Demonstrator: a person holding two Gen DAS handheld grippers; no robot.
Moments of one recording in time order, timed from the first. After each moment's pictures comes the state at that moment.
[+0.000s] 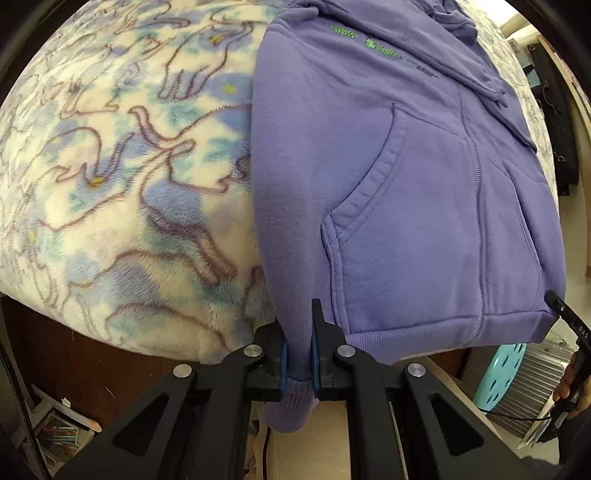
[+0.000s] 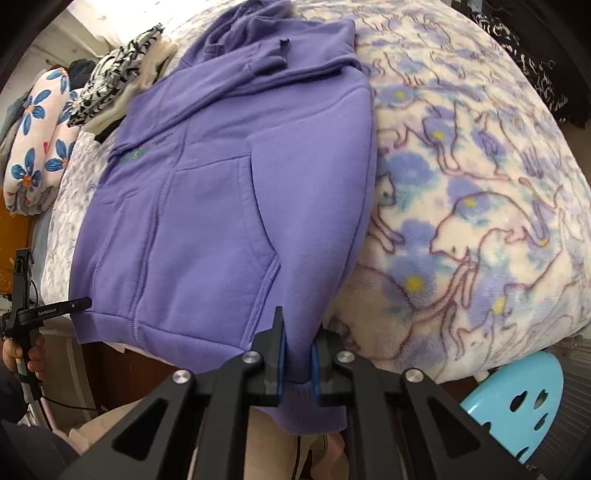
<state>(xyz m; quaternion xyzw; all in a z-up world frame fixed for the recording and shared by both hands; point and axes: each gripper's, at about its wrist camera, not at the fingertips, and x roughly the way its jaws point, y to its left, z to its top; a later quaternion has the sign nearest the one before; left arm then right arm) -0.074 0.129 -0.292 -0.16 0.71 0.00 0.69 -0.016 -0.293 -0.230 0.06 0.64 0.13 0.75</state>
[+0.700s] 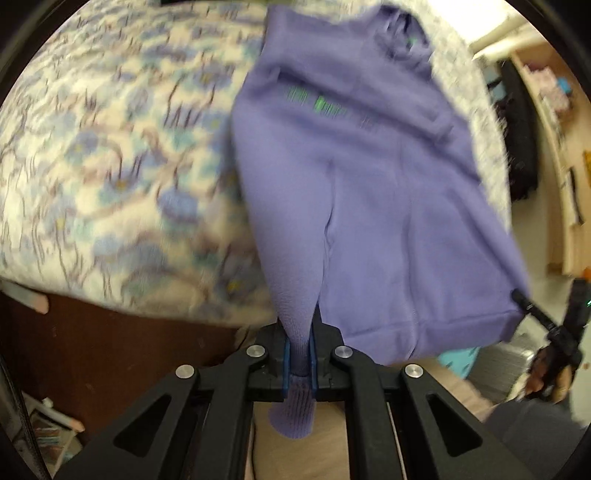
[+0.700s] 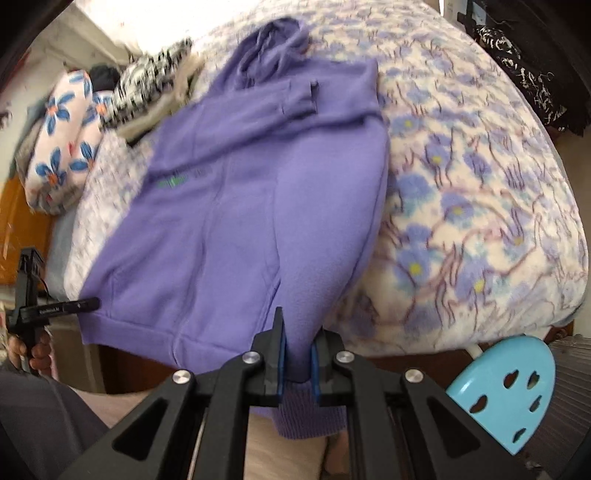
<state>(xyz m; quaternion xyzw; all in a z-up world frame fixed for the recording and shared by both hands) -0.079 0.144 -0.200 -0.23 0.68 -0.05 0.70 -0.034 -0.288 -0.154 0.08 0.63 0.15 0.76</state>
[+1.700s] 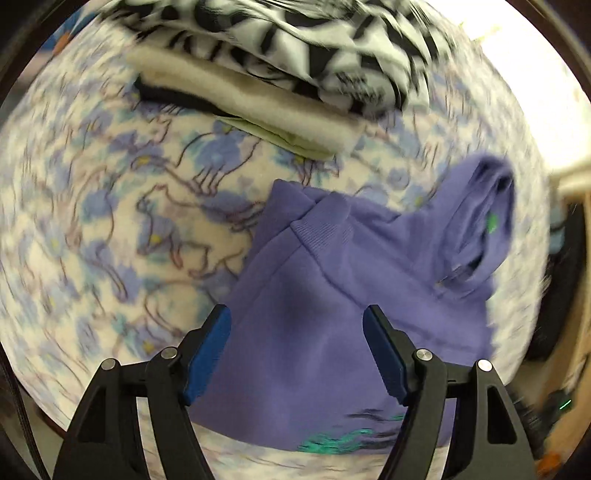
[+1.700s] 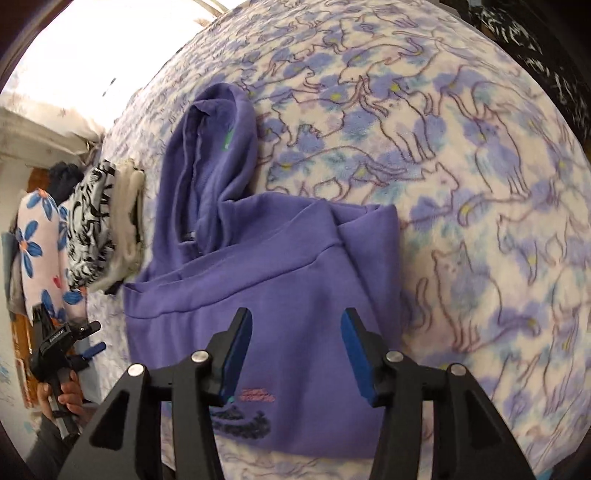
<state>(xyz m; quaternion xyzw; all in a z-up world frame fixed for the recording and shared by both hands) 0.260 0.193 -0.257 -0.27 0.65 0.12 0.71 0.302 -0.308 -0.210 0.19 0.63 0.12 0.75</state>
